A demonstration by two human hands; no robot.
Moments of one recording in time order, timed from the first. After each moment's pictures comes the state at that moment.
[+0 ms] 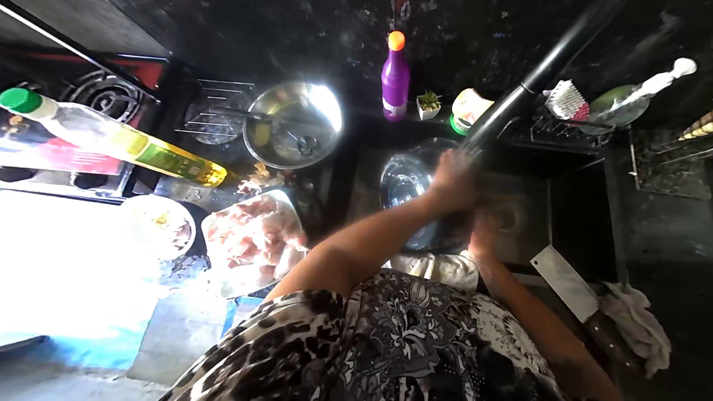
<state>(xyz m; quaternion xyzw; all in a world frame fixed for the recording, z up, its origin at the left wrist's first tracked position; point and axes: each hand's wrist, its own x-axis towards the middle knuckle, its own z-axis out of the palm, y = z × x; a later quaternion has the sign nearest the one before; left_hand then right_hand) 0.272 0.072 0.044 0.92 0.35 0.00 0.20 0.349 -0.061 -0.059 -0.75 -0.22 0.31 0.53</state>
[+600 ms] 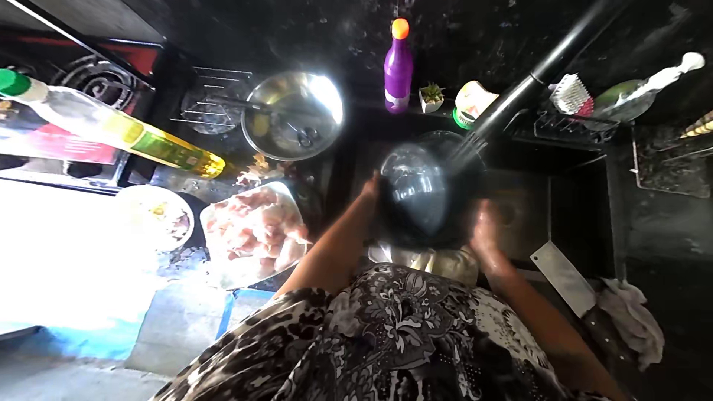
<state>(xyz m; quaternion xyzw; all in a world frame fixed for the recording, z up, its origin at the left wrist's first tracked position) 0.120 0.118 -0.114 0.36 0.68 0.17 0.61 0.353 -0.057 -0.059 -0.75 -0.20 0.32 0.54</state>
